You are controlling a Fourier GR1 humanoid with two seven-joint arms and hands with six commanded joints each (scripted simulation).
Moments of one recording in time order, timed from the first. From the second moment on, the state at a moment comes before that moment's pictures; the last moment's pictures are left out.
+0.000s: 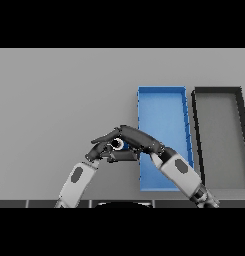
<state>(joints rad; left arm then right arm) -0.21 -0.04 -0.40 -1.58 -0.14 -0.35 -0.07 -0.54 -0.18 0.48 -1.88 -0.23 0.31 0.40</state>
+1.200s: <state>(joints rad) -0.20 -0.04 -0.38 -1.57 -0.19 -0.41 0.10 -0.84 -0.20 0.26 -1.89 -0.63 0.15 0.56</state>
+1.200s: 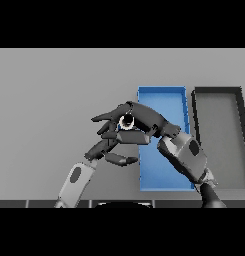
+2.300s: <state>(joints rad) -0.17 -0.02 -0.38 -1.60 -0.20 -0.40 0.10 -0.53 -0.52 -0.03 -1.73 -0.54 -0.01 0.61</state>
